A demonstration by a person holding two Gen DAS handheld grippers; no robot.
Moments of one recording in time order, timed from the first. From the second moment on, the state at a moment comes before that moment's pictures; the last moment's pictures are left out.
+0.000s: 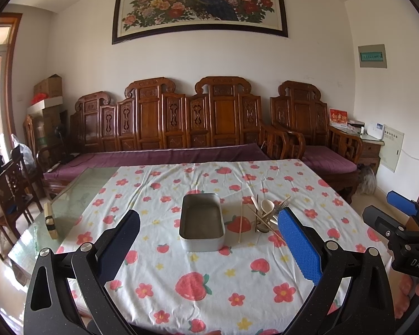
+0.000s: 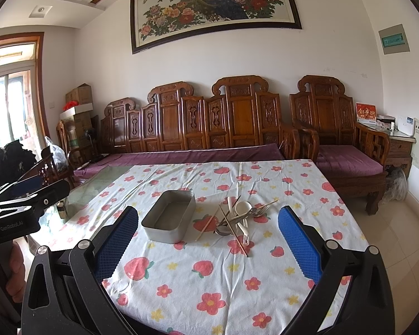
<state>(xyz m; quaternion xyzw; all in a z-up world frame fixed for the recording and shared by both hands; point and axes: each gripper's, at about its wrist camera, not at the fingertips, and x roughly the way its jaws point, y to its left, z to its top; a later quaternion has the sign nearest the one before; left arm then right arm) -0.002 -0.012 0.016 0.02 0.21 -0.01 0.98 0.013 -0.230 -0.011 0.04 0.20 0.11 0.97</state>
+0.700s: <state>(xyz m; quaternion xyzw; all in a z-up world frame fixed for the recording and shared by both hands) 0.083 -0.013 -0.066 0.02 0.31 -0.08 0.95 0.107 -0.245 -0.080 0.00 0.29 0.14 0.95</state>
